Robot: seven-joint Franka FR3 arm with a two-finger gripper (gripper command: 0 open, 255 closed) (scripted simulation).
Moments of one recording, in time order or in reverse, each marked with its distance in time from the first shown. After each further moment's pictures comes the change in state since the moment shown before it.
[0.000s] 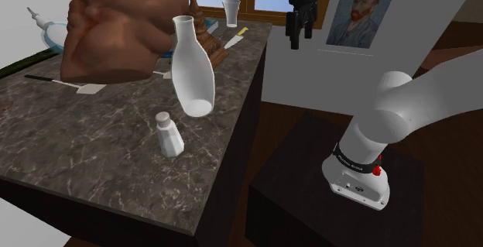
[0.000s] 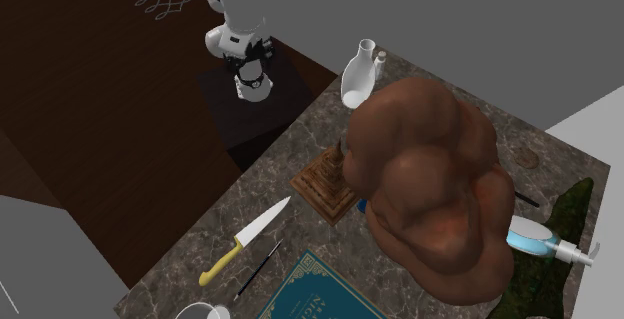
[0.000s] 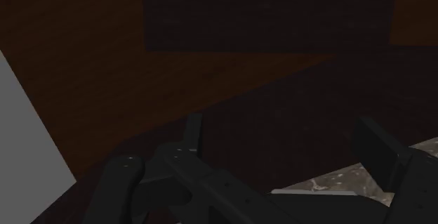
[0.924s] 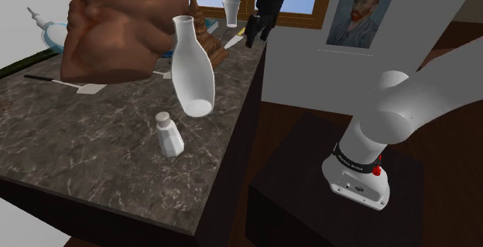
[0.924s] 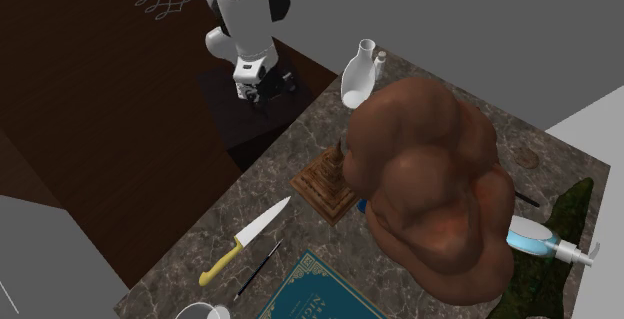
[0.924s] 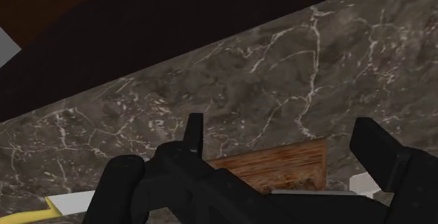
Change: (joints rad) arm 0.051 0.117 -0.062 -0.112 0.098 0.666 -0.045
